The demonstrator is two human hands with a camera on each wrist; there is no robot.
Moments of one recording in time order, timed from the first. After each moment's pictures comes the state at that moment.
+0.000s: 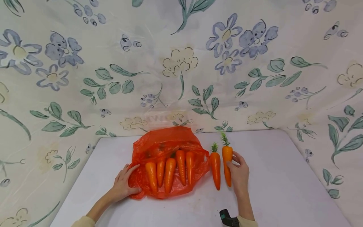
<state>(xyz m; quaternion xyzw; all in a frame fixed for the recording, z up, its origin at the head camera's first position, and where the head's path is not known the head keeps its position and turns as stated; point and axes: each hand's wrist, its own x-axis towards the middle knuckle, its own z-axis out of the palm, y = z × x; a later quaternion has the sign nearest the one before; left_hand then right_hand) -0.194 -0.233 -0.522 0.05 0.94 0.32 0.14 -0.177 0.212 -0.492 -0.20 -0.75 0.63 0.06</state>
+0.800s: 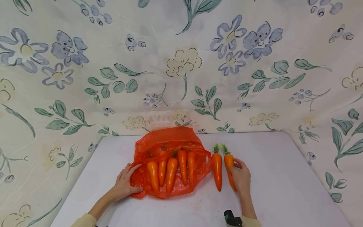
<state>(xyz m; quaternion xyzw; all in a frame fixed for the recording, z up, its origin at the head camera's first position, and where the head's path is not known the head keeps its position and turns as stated) -0.193 -0.236 -0.522 0.09 0.93 0.32 0.12 -0.180 0.219 -0.511 -0.20 -0.81 0.55 0.00</state>
